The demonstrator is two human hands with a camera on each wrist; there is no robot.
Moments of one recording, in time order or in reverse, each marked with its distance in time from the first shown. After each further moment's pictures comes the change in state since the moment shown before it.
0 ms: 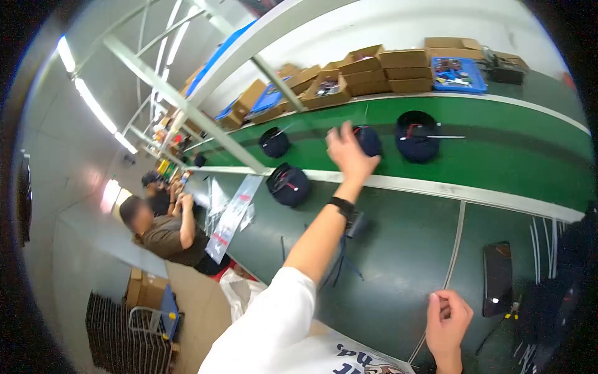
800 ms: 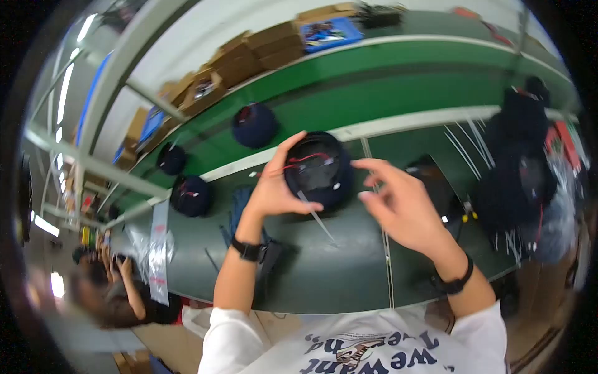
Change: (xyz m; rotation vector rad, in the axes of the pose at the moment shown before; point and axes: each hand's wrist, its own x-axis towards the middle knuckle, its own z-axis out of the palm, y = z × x) left_hand -0.098 0.020 -0.057 -0.951 -0.818 0.584; right_hand 0.071 -0.046 -0.020 -0.081 -0.217 -0.059
